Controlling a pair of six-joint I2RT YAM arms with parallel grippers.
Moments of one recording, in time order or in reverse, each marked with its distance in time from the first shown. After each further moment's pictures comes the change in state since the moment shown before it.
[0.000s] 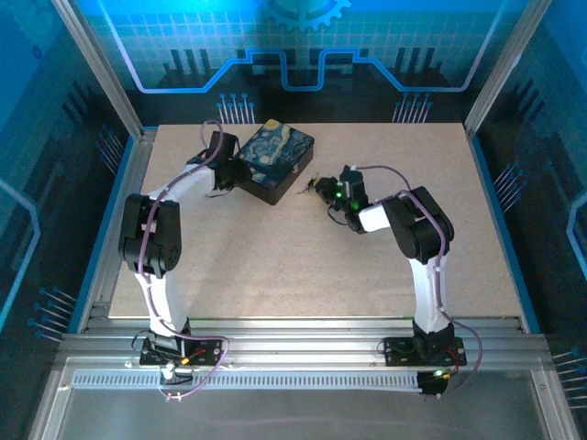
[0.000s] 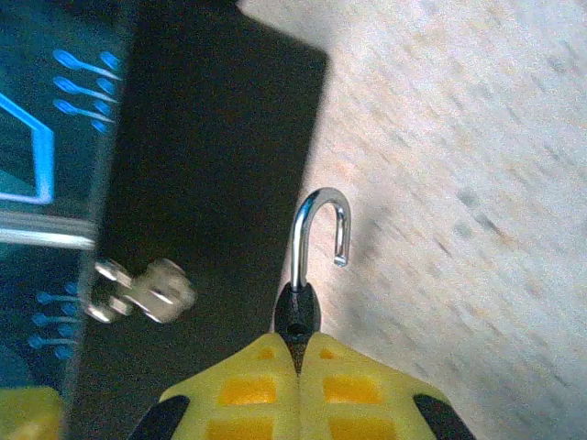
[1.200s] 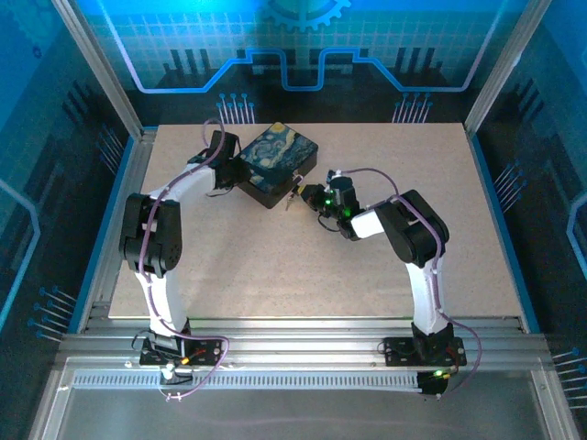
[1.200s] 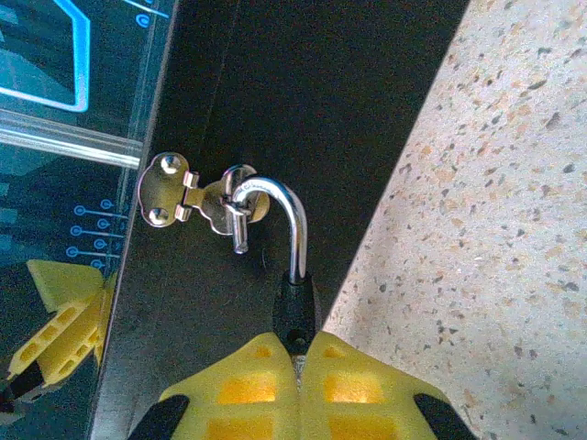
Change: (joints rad) left arm -0.003 0.009 0.005 0.012 -0.015 0.027; right arm 0.081 -0.011 -0.023 0.086 -0.056 -0.012
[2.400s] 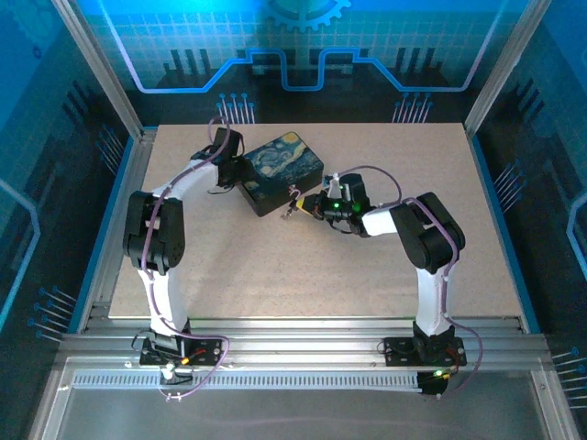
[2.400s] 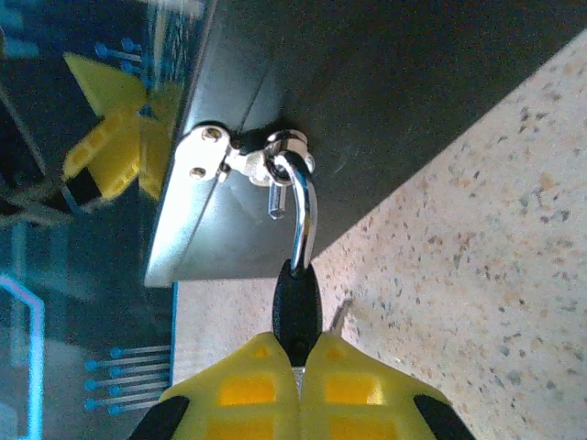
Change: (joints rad) left arm -0.010 0.031 0.066 -0.076 -0.031 0.078; right arm -0.054 -0.115 -0.055 -0.182 -0.391 -0.085
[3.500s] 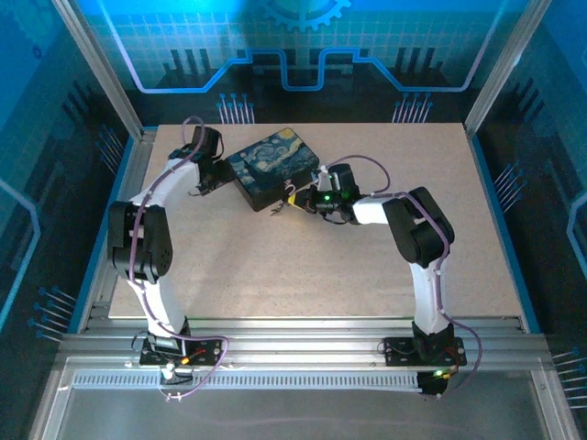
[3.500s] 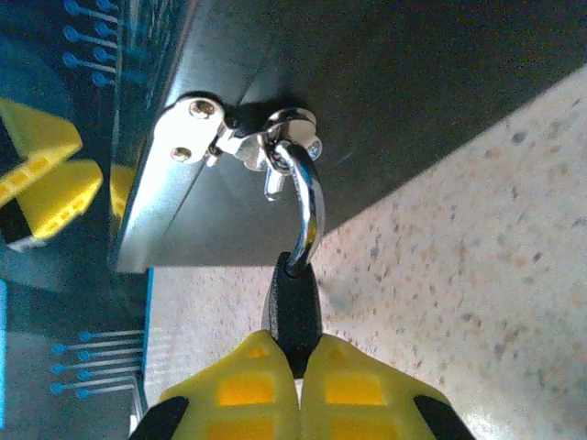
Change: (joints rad) left arm 0.081 -0.113 -0.023 -0.171 -0.021 -0.058; right arm 0.027 0.078 0.204 -0.252 -0.040 -0.168
